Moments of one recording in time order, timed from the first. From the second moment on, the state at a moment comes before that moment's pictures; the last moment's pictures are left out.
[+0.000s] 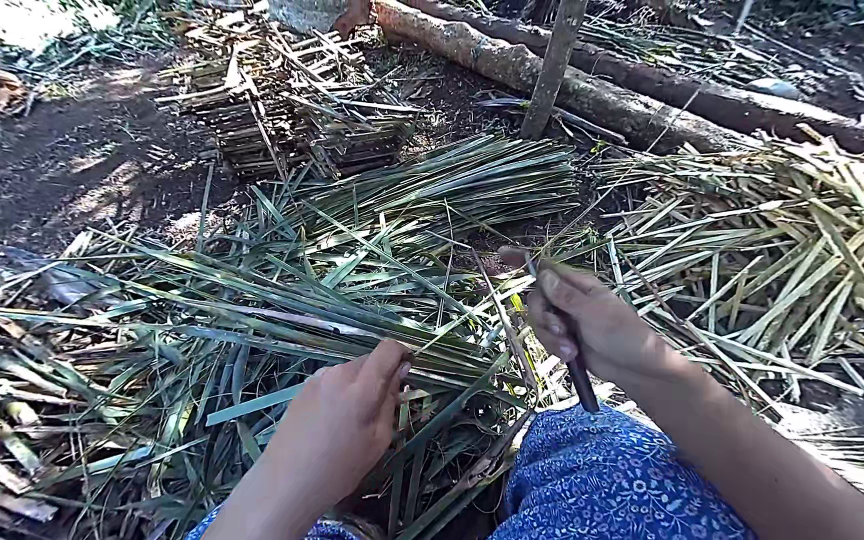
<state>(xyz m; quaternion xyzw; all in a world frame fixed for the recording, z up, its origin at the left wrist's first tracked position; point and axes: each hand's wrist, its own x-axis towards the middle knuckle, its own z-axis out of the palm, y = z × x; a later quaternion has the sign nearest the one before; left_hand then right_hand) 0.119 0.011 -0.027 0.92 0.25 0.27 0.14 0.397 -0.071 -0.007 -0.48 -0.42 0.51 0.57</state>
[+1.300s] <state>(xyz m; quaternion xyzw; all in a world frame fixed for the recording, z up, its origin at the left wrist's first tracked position) 0.109 0.019 -0.009 0.84 0.29 0.28 0.36 0.420 -0.079 0.001 -0.45 -0.41 0.36 0.71</state>
